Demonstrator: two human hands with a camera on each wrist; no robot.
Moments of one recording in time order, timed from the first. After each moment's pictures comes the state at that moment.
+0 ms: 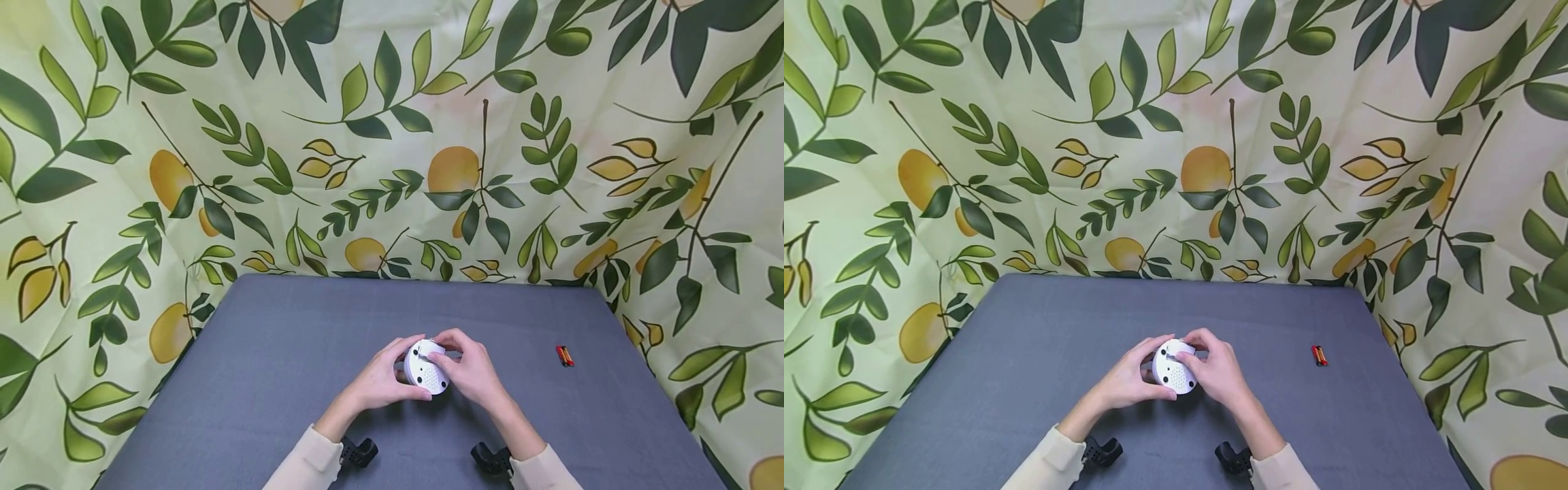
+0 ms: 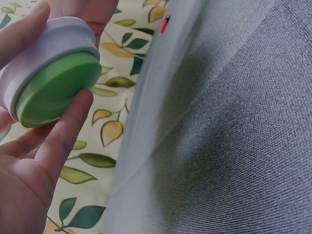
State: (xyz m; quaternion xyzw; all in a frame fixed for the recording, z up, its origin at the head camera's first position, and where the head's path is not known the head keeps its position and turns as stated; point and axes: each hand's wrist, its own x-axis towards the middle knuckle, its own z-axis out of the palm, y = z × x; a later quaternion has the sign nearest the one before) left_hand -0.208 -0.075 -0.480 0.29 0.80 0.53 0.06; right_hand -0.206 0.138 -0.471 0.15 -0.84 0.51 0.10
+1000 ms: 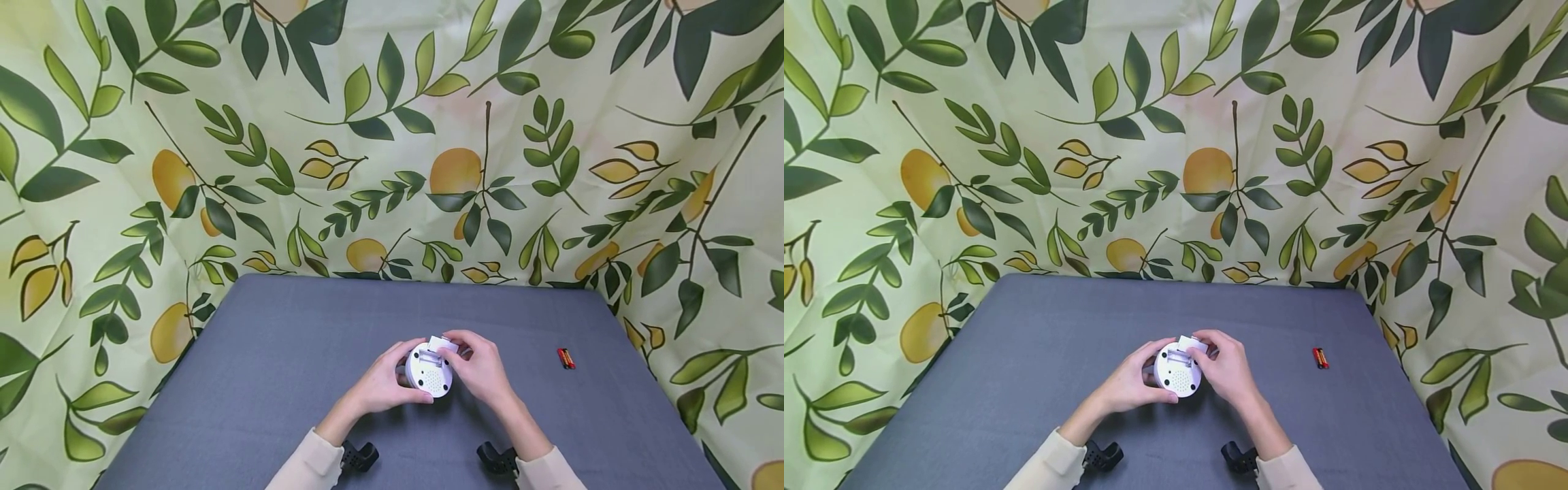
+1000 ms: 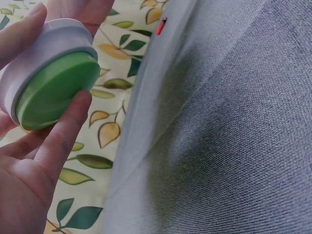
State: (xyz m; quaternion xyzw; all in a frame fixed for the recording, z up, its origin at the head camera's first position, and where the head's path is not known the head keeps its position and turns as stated) left_hand -0.206 -0.073 -0.485 0.28 0.78 0.56 0.06; right_hand -0.210 0.148 -0.471 0.16 -0.85 0.46 0.20
